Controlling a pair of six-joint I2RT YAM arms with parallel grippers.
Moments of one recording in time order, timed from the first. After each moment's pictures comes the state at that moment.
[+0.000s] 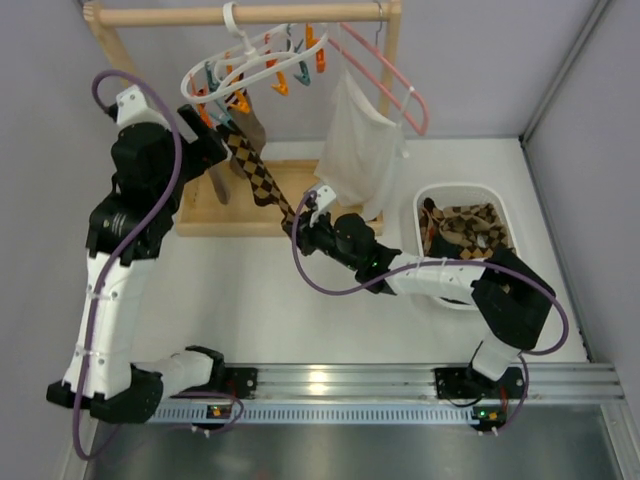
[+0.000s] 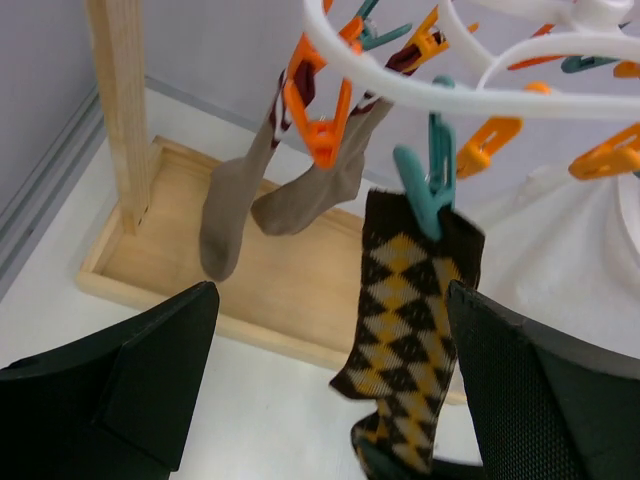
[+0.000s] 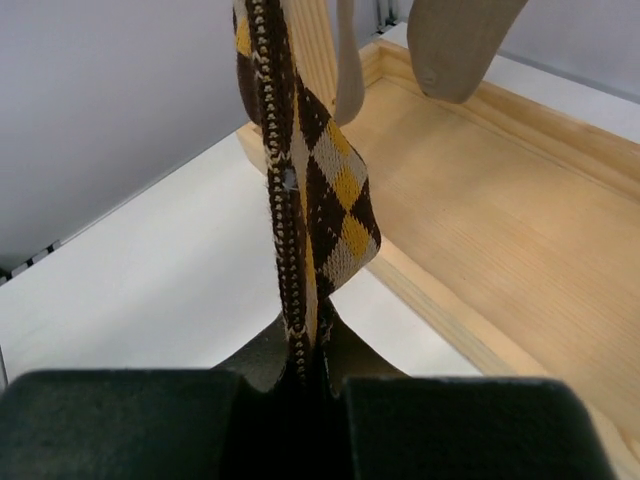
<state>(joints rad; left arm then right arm) -0.27 1.10 1.68 -0.79 -0.38 -0.50 0.97 1.67 1.01 0.61 0.03 0.19</state>
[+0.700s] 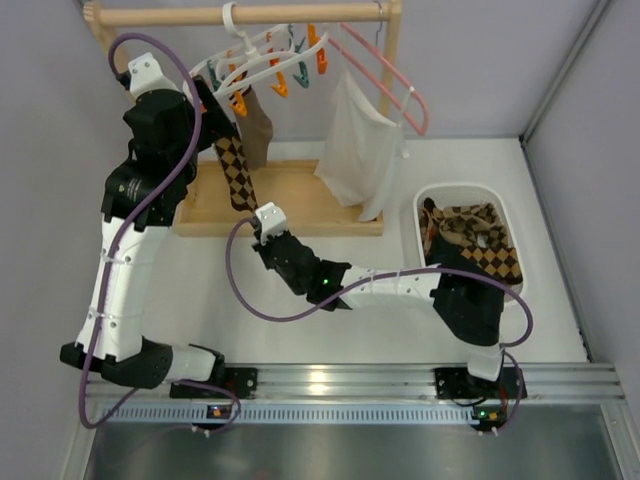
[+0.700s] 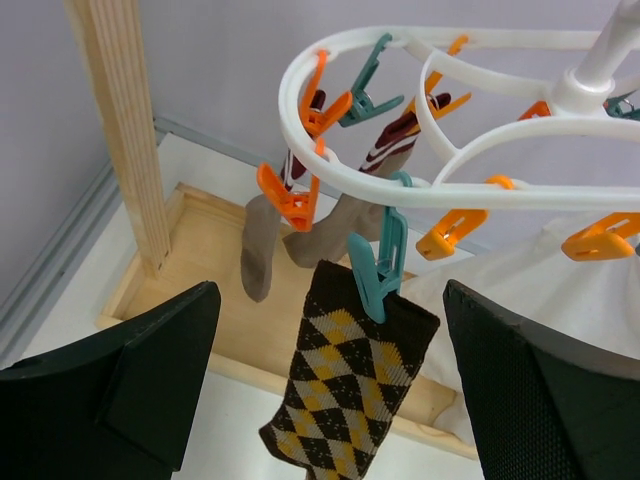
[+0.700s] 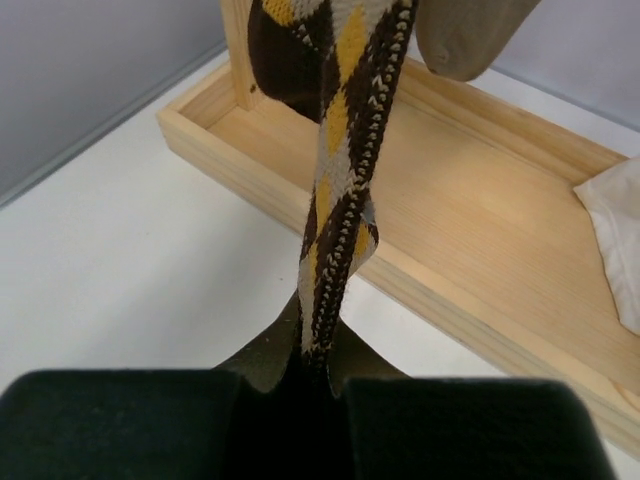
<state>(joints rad) -0.32 1.35 1.94 -0.79 -0.50 -0.44 1.22 1.88 1.33 0.40 0.57 0.07</state>
